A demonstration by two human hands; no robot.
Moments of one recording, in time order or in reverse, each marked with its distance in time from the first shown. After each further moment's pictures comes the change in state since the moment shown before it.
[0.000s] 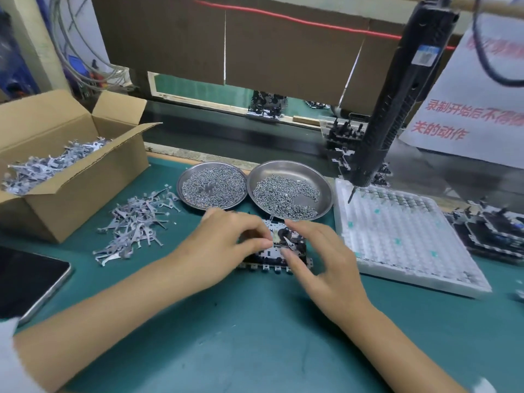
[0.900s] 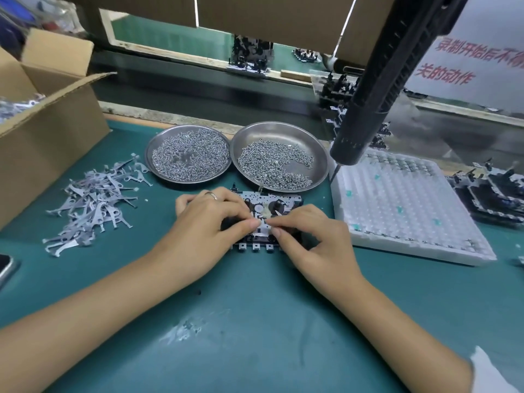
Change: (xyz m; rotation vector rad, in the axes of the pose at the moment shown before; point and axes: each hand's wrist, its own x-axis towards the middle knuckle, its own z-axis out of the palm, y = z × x) left_hand 0.004 -0.022 0.028 0.005 0.069 -0.137; right_hand 0.004 0.006 0.005 0.163 -0.082 0.200
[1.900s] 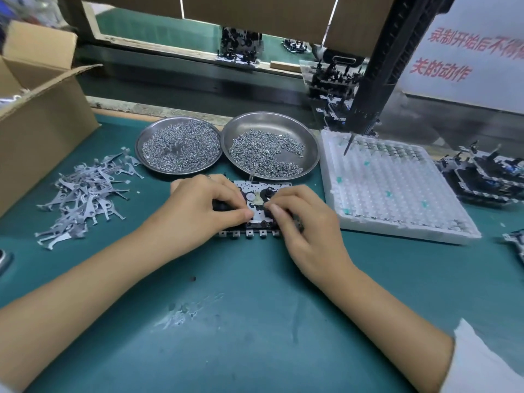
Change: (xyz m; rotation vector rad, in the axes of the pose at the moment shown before) left_hand 0.011 0.003 -0.007 -0.132 -0.085 -0.023; right_hand -0.003 -0.003 0.004 -0.151 0.034 -0.044
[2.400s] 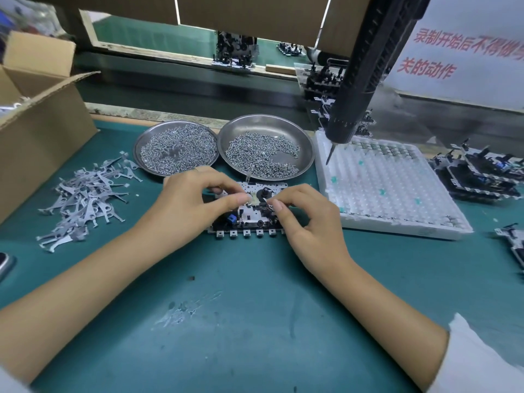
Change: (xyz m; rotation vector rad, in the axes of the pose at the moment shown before) left_hand -0.002 0.007 -0.005 -0.022 0.087 0.030; right_hand 0.001 0.003 -0.004 0.115 0.069 0.133
